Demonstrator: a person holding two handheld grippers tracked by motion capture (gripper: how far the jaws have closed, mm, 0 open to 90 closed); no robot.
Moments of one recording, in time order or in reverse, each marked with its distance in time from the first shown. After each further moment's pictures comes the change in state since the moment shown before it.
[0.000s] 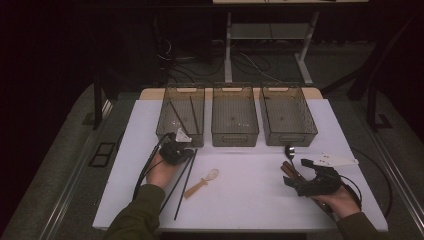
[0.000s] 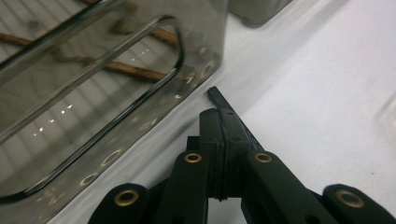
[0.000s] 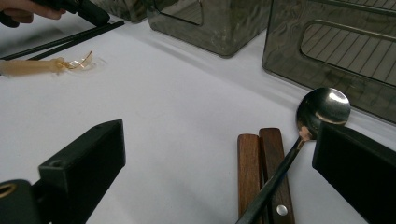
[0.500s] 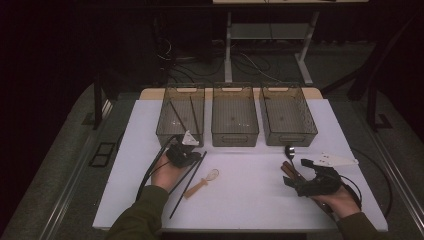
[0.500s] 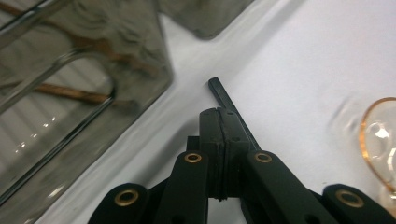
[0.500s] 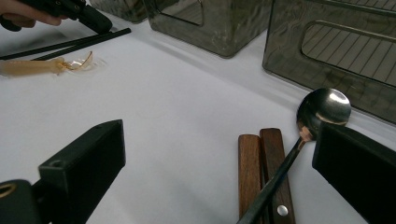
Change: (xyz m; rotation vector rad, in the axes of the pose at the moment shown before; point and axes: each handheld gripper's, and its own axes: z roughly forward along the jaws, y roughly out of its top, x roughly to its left) left arm -0.018 0.008 0.005 -0.008 -0.078 0.061; right arm 0.000 0.000 0.000 0.002 0.001 -0.004
